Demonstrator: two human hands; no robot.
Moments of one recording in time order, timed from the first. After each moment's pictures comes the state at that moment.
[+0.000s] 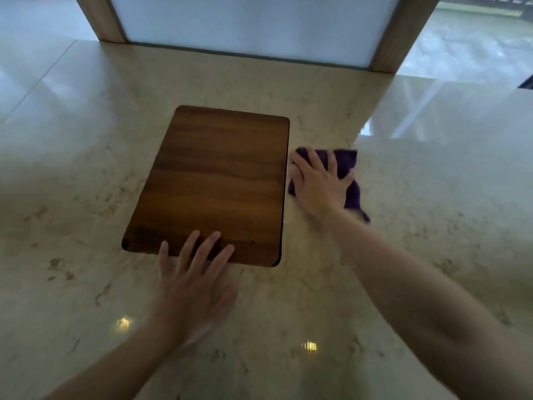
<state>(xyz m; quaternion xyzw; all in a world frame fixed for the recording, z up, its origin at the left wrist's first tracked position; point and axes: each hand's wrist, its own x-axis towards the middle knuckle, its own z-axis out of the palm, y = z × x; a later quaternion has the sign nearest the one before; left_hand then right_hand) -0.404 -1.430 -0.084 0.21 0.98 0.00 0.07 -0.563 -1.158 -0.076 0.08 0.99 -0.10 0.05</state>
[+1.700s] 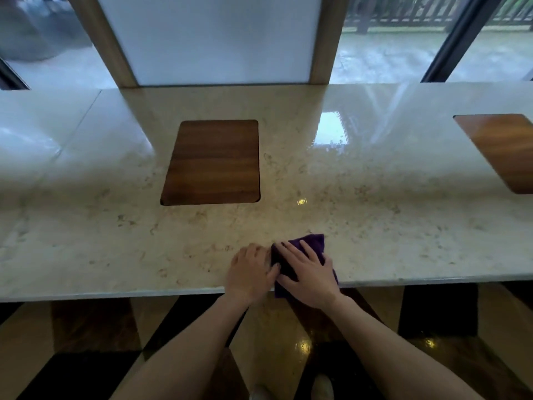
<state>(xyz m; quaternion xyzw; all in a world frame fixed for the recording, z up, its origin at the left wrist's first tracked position) -0.246 -1.348 -0.051 0.21 0.96 0.14 0.10 -0.197 -1.185 -0.038 0.00 0.97 -0.21 0.14</state>
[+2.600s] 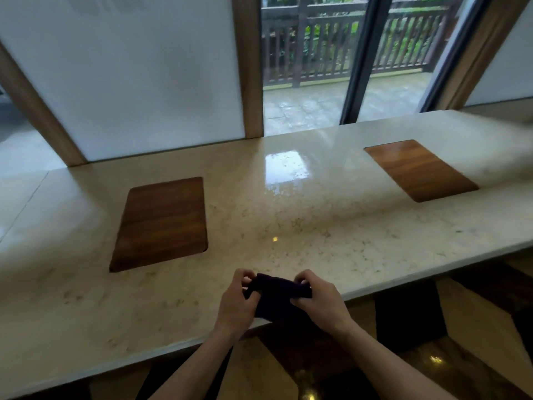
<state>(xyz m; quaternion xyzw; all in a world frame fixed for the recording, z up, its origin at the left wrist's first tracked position) -0.207 -1.263 0.035 0.11 0.82 0.53 0.17 -0.126 -1.077 0.038 0.16 0.88 -0.44 0.02</state>
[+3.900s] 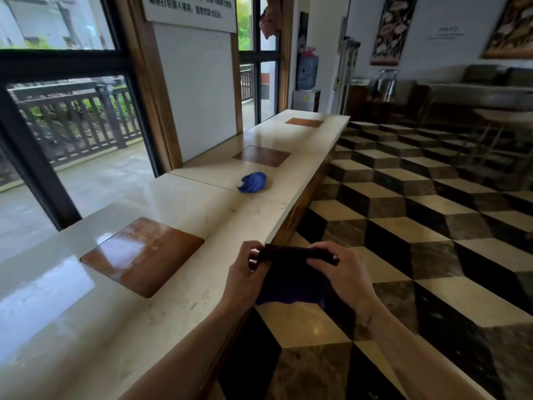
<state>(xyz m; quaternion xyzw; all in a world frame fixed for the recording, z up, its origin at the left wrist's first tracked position) -0.006 -0.651 0.156 0.53 0.59 0.51 0.32 0.210 -0.617 0.195 0.49 0.72 -0.34 -0.36</state>
